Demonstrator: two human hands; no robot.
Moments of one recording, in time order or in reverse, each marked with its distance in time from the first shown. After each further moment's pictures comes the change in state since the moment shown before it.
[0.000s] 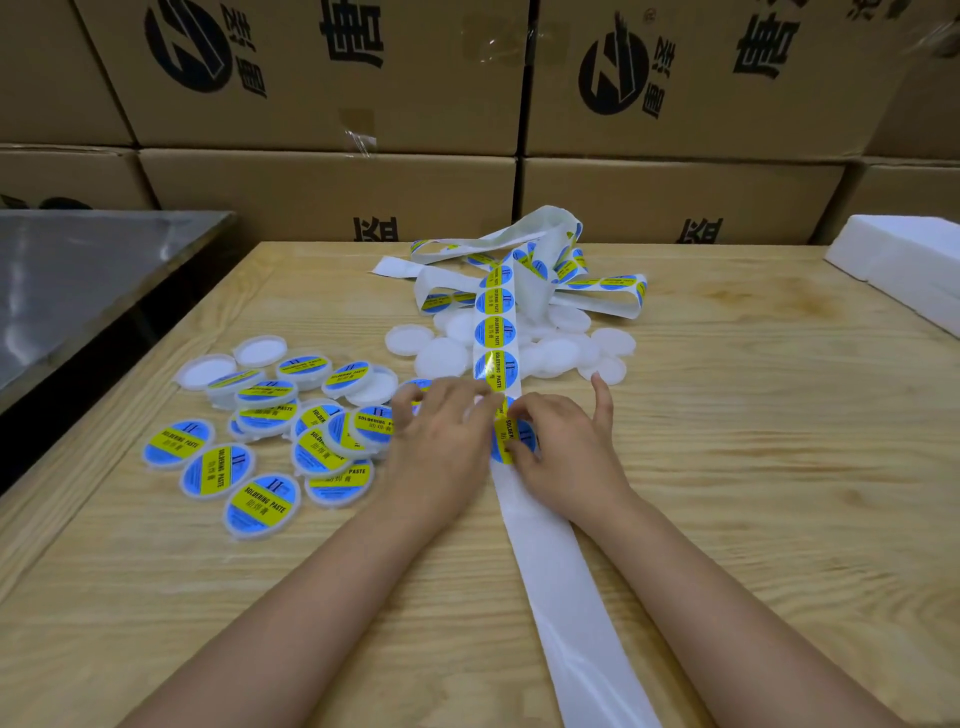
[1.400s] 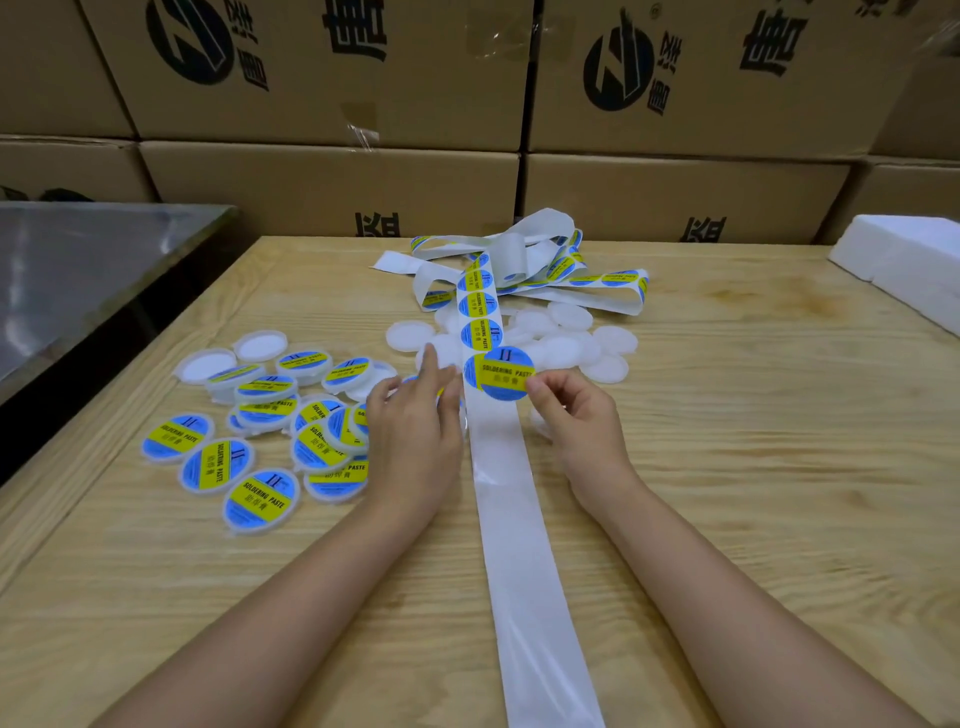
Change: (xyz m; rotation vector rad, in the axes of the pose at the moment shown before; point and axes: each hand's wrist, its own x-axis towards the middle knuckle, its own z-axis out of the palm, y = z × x) left_hand 0.004 -0.007 -0.013 -0.446 -0.029 -0.418; right_hand 0.011 -0.007 -0.010 1.198 0.167 0.384
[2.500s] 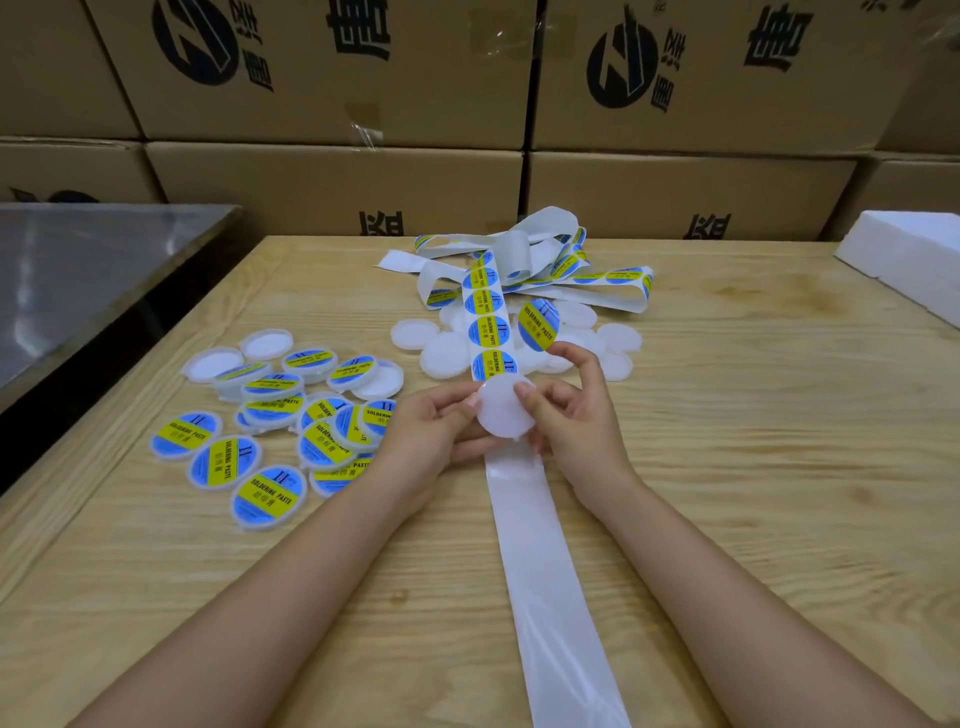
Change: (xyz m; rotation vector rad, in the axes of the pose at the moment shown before) left_hand 0.006 0.005 -0.005 -1.068 -0.435 -0.708; right_hand -0.007 -0.008 0.005 0.155 -0.082 0.063
